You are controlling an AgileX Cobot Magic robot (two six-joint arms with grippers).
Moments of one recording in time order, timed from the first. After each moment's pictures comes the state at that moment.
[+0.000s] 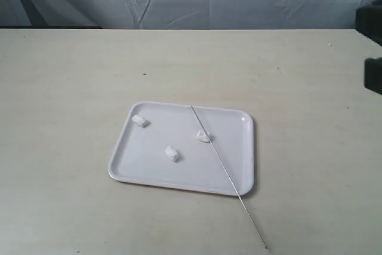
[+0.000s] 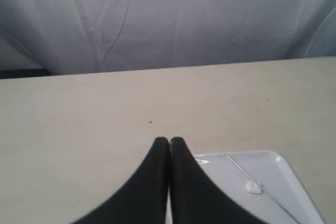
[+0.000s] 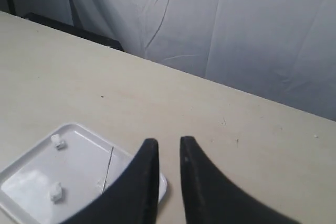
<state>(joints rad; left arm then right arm) -0.17 0.54 -0.65 -0.41 0.54 0.26 0.92 0.69 -0.73 -0.81 0.69 0.74</state>
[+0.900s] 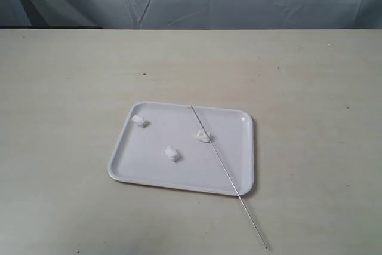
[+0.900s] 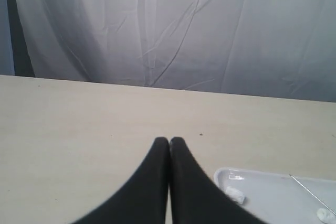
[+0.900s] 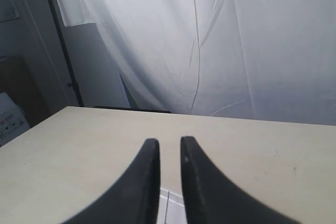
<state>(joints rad) -0.17 0.22 -0.08 -0.13 0.05 -0.05 0.92 0.20 -0.46 -0.83 0.54 0.94</state>
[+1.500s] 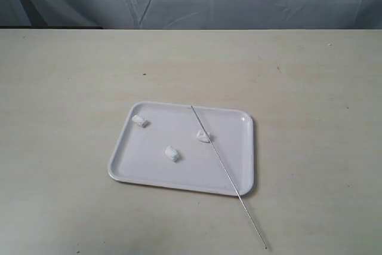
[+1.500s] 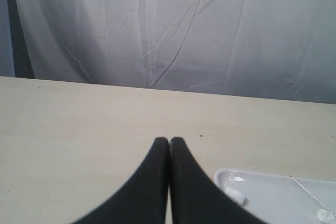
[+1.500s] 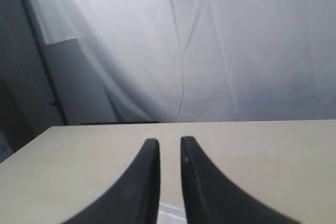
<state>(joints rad) -0.17 0.22 -0.08 -0.13 0.04 -0.05 0.81 0.18 -0.46 -0.82 0.54 0.99</state>
